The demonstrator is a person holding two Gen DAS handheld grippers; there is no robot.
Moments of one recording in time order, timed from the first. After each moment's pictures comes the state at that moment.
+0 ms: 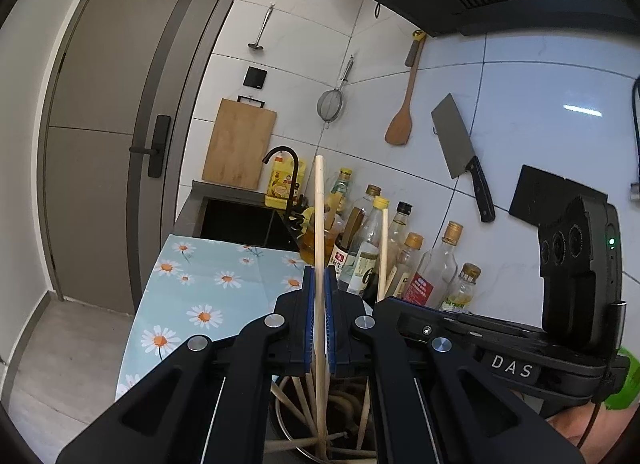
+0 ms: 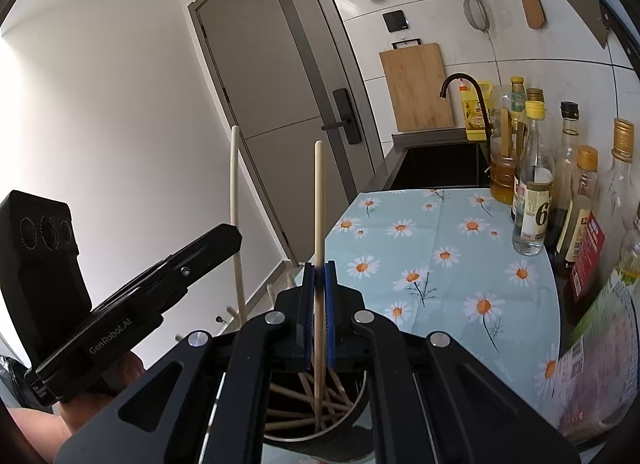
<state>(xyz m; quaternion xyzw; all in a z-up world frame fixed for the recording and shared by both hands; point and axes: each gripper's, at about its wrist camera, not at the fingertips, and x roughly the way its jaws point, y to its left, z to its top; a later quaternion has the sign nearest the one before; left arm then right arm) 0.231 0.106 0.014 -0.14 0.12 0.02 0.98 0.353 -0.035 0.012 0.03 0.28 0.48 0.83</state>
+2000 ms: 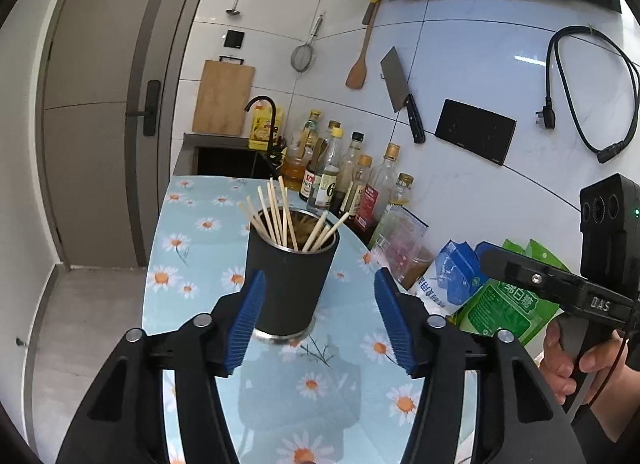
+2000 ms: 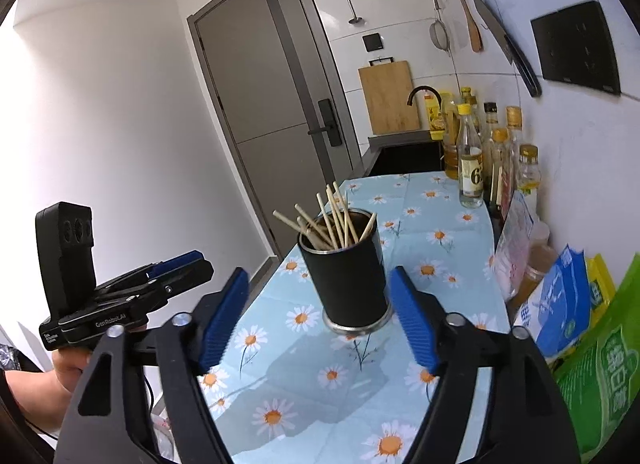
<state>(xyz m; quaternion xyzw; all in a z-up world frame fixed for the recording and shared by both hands) 0.064 0.052 0.021 -0.12 0.22 -0.01 0.97 0.171 -0.174 0.036 0.04 0.27 0.45 0.85</state>
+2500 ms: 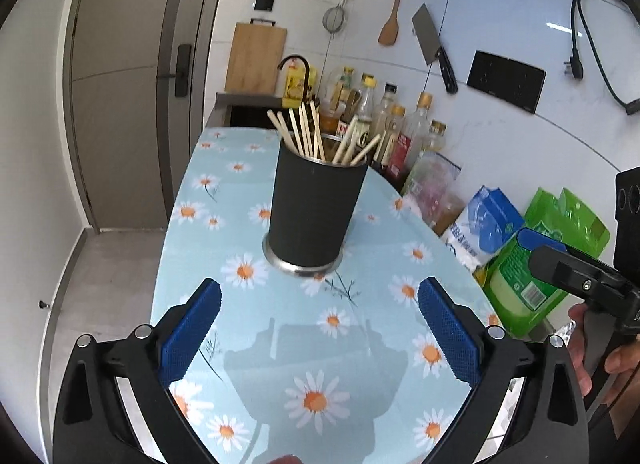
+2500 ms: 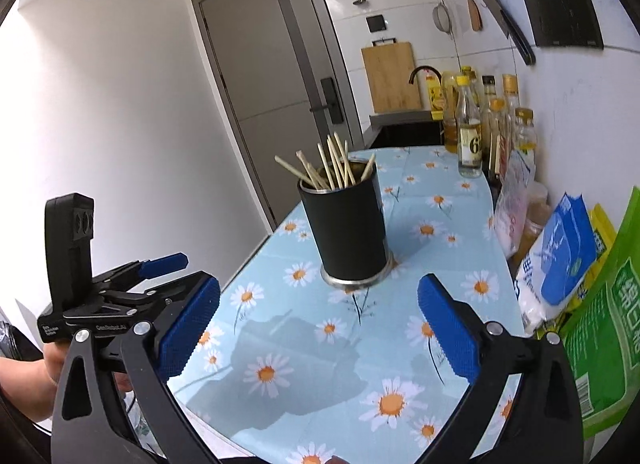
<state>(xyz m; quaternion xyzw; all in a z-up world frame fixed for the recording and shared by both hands) 0.047 0.036 -0.029 -0.12 0.29 0.04 0.95 0.148 -0.181 -0.009 0.01 0.30 0.44 0.85</state>
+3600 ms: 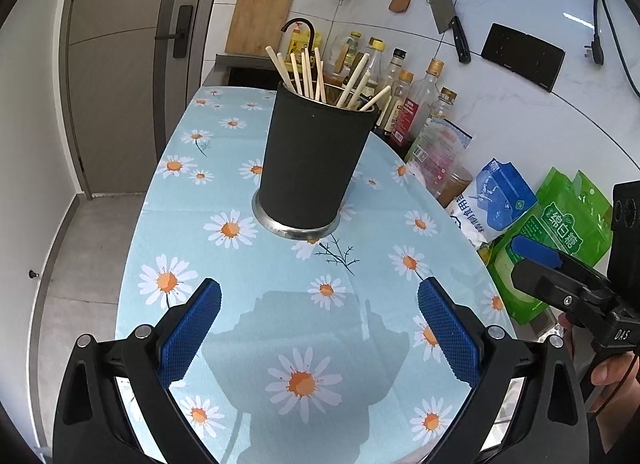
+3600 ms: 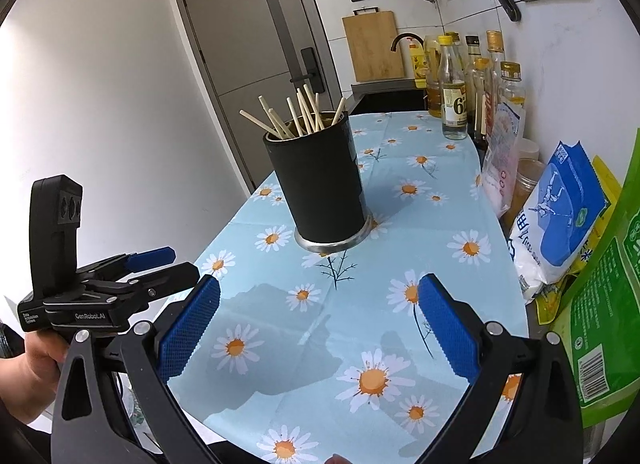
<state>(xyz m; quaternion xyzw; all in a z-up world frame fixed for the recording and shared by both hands) 0.066 0.031 -0.062 -0.15 0.34 0.03 0.93 0.163 -0.183 -0.048 0.00 0.34 0.41 0.84</state>
